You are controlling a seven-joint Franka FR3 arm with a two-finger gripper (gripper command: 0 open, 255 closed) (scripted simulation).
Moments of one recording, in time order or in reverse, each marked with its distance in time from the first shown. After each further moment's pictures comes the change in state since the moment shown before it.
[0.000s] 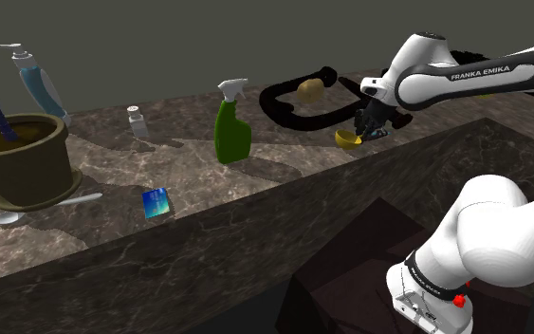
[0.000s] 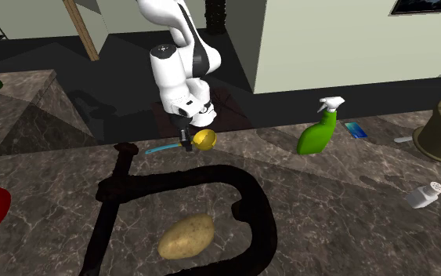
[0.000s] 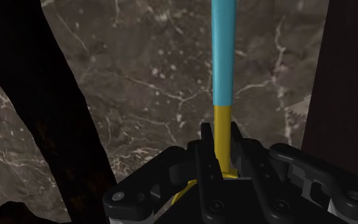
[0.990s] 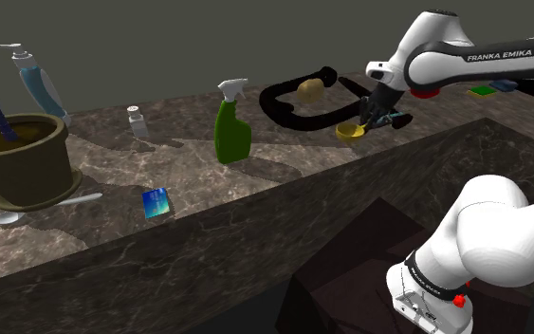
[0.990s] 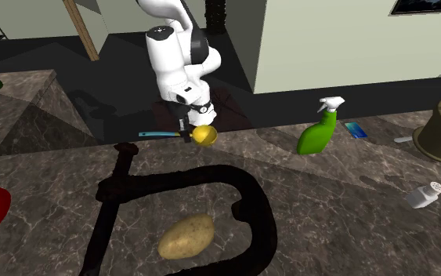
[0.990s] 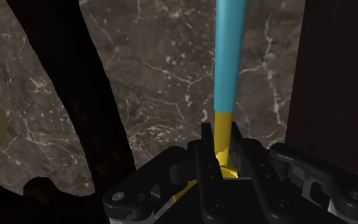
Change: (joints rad) arm -0.006 -0.060 0.058 0.078 0.022 -0.138 0.010
